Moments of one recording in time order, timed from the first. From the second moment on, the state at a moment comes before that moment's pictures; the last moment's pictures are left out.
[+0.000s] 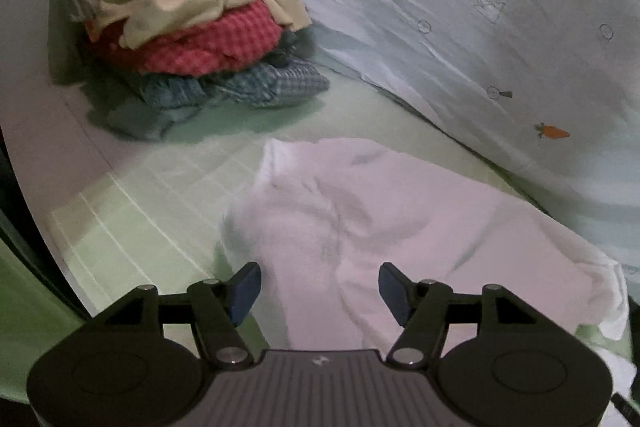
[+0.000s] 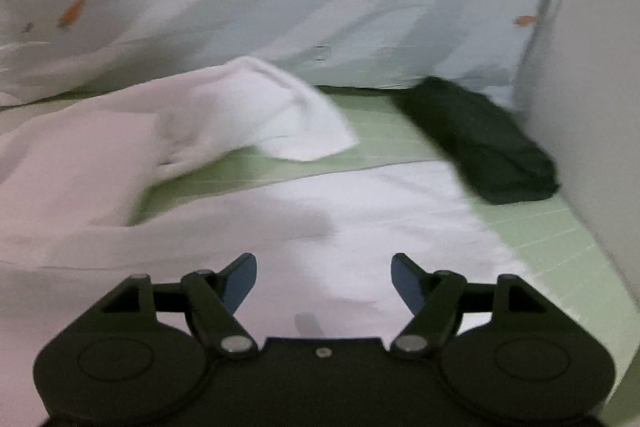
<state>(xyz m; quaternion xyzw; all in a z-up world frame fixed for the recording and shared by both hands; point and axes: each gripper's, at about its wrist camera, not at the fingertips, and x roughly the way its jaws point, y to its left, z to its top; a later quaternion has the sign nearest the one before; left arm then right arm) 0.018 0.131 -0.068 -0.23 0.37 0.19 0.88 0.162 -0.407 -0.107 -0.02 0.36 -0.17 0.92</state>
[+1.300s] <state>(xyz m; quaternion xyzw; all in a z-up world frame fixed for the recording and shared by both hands) 0.082 -0.130 -0.084 -0.20 0.40 0.06 0.89 0.085 -0.693 -0.170 0.21 0.41 -0.32 0.83</state>
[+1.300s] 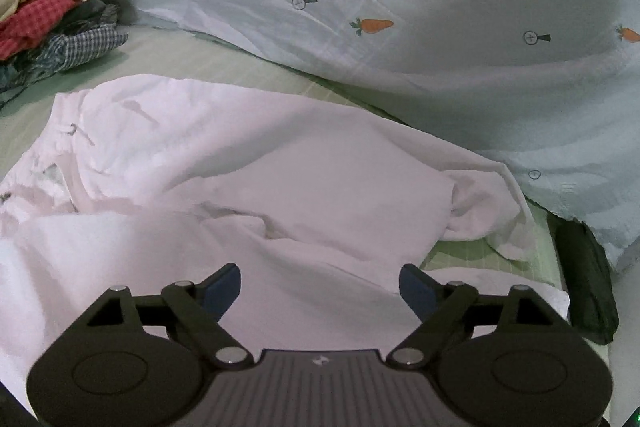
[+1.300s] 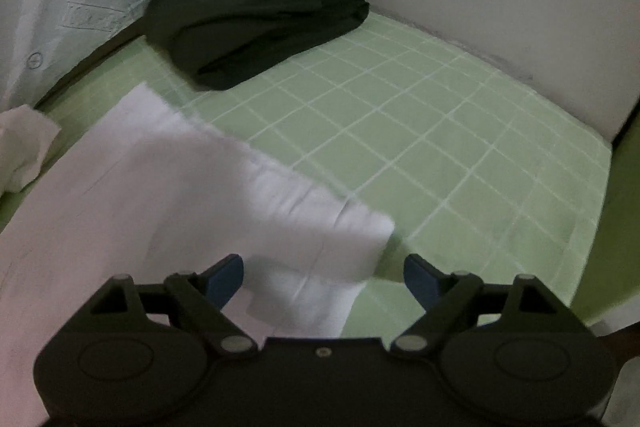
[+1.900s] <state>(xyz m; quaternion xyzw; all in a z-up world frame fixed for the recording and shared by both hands) 0.143 -0.193 -0.096 -0.18 0.42 0.04 0.89 0.077 -0.710 -0.149 0.11 0.42 -0.32 0.84</state>
